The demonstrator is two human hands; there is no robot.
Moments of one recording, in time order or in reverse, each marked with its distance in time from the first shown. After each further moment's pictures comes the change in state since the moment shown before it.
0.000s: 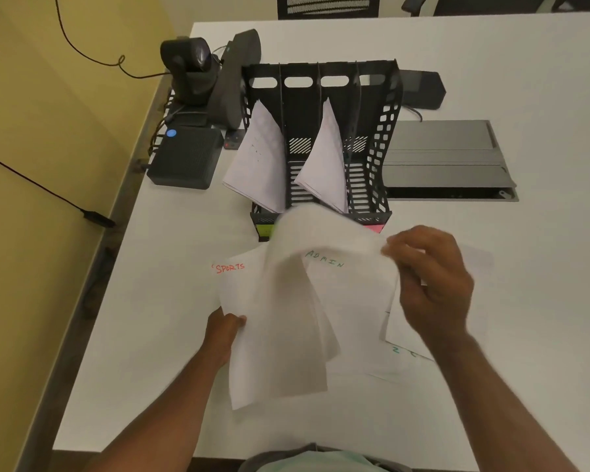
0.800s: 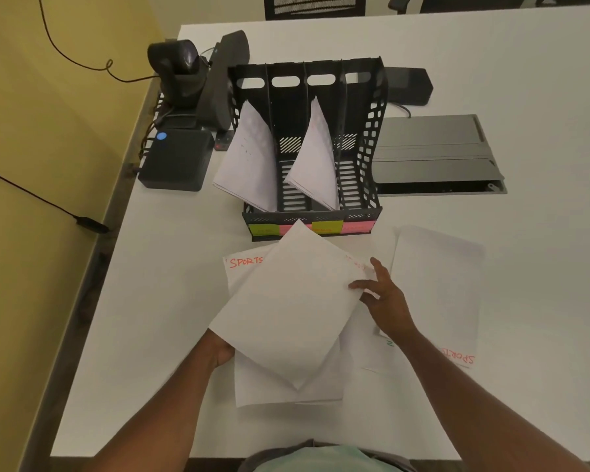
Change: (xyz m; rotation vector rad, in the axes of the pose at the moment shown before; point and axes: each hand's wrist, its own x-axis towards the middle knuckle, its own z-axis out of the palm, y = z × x) left_hand -0.009 -0.002 -0.004 -0.133 -0.396 -0.019; right_hand -0.103 0.102 0.070 0.152 -0.551 0.771
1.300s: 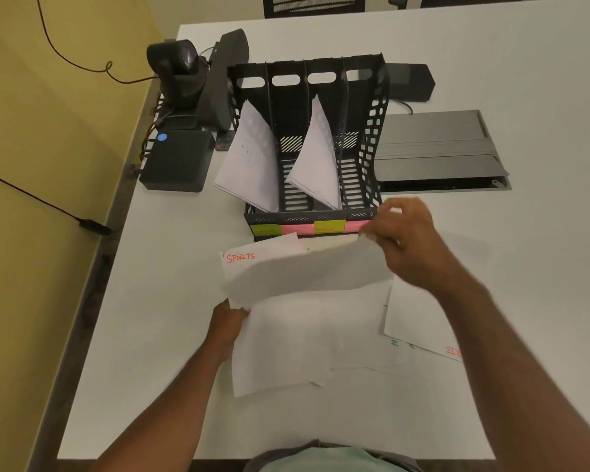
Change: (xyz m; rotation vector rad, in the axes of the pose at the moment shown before) left_hand 0.007 0.014 0.012 0.241 0.276 0.125; right_hand 0.025 -0.123 -0.087 -0.476 0.122 -0.618
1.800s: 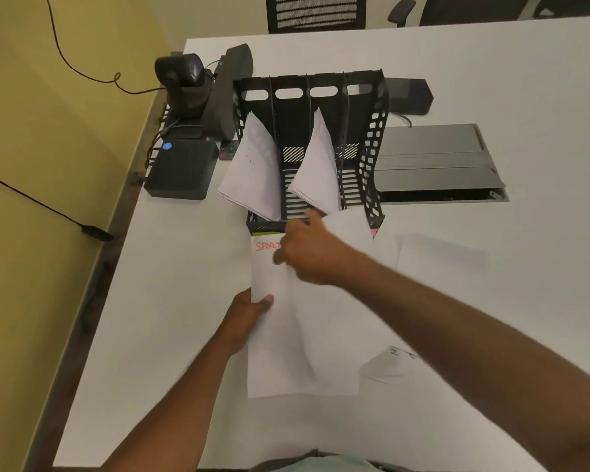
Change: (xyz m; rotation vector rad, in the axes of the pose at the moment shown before) left_hand -0.017 0.038 0.024 0.001 -0.277 0.102; right_hand 0.072 -0.096 0.064 -0.533 -0.589 -0.370
